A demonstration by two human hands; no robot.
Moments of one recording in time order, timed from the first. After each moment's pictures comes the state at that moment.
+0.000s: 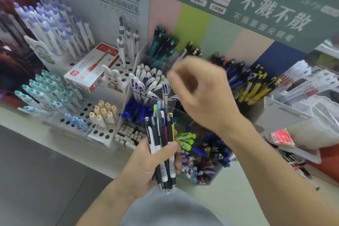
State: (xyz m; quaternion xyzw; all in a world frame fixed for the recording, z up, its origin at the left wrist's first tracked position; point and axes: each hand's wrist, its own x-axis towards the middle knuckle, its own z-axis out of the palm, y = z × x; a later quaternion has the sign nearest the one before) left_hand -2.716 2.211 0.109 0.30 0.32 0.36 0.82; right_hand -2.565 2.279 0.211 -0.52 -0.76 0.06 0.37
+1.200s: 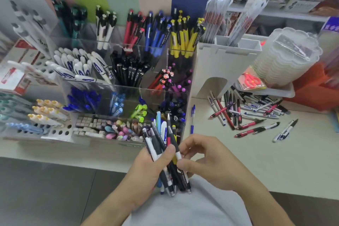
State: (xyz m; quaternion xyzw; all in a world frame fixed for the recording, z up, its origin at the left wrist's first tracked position) left_hand -2.633 2.133 0.090 0.38 0.46 0.18 0.78; right_hand -2.456 2.072 0.112 -0.64 -0.40 0.57 0.33
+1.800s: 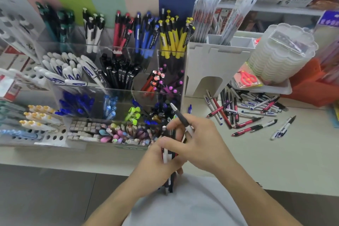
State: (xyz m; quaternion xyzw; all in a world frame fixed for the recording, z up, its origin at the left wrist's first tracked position) left_hand -2.607 2.142 0.093 0.60 0.43 0.07 0.68; right_hand -2.463 2.106 0.128 -0.71 -0.46 0.40 0.35
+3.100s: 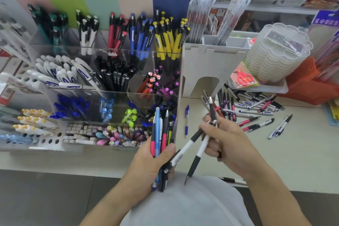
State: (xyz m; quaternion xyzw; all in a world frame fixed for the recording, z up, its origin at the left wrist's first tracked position) left_hand -2.609 2.142 0.079 0.40 0.44 0.18 0.78; right_hand -2.413 2.082 0.118 -0.54 -0.16 0.61 0.55
